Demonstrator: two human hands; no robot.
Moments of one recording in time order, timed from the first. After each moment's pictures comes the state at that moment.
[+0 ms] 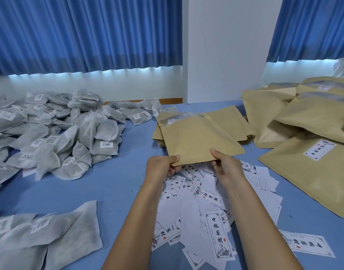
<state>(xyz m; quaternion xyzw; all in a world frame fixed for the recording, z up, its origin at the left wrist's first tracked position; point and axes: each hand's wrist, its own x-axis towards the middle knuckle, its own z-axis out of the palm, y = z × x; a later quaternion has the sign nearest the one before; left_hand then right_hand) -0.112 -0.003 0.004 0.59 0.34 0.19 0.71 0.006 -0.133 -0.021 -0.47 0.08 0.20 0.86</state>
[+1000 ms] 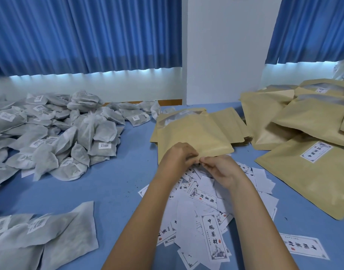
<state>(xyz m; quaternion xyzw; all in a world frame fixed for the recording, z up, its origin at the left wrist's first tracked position) -0.067 -0.007 -0.006 0.93 0.02 0.28 0.24 0.011 -0.137 -0.017 -0.53 -0.06 0.30 0.79</state>
